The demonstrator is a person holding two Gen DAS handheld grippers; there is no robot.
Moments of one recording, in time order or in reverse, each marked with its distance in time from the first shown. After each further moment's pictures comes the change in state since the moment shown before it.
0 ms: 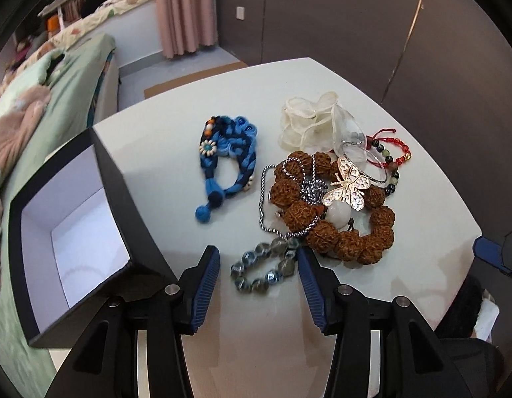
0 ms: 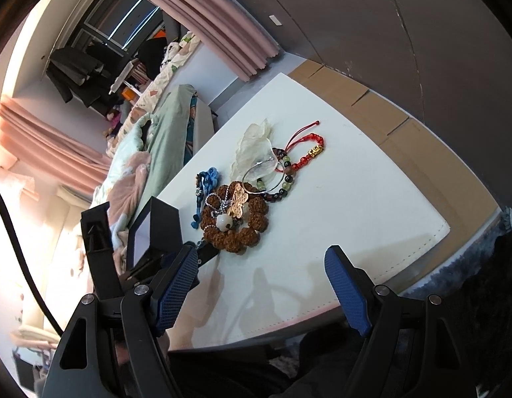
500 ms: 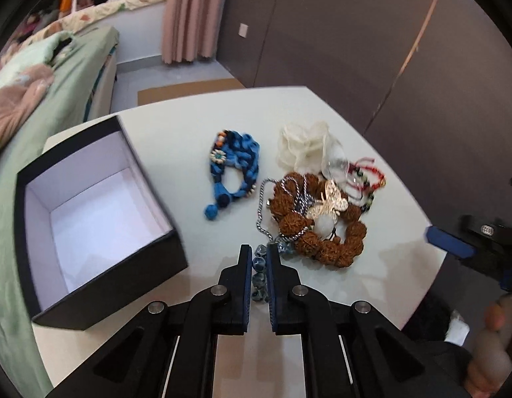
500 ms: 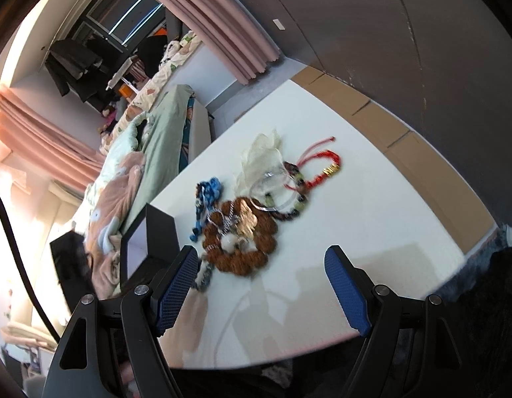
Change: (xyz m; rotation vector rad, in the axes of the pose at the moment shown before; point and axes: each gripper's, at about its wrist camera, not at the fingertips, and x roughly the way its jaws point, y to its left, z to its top) left arm -0.029 0.029 -0.014 -0.130 -0.095 -0.141; right arm 0.022 0.021 0.016 -0.037 -0.019 -0.035
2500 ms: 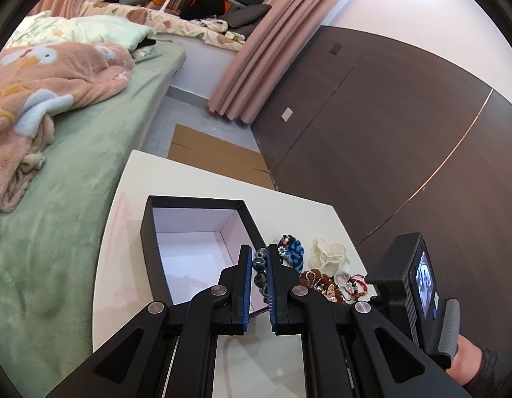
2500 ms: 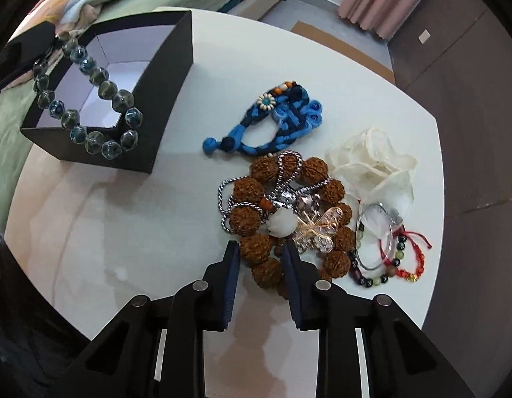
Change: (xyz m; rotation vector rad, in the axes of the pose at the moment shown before) left arm -0.085 0.094 -0.003 -0.363 -0.343 -0.096; right arm 0.130 0.137 -0.021 -0.903 0.491 -0.421
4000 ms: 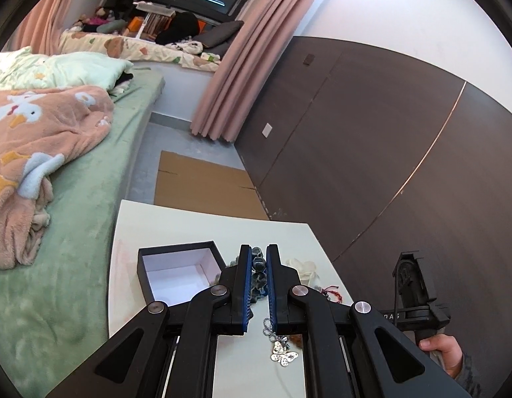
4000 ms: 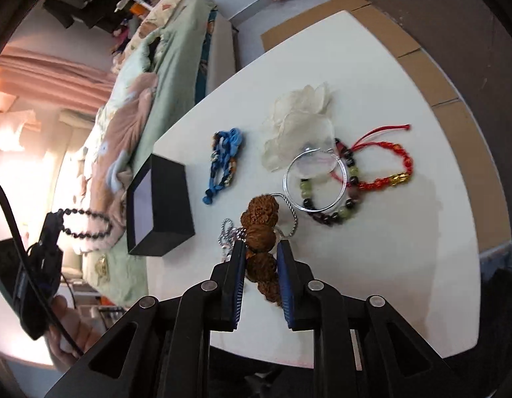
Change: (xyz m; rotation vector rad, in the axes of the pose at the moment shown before) left arm -0.047 -0.041 0.034 0.109 -0.047 -0.029; right arm -0.001 -0.123 -0.066 0.653 -0.139 0.647
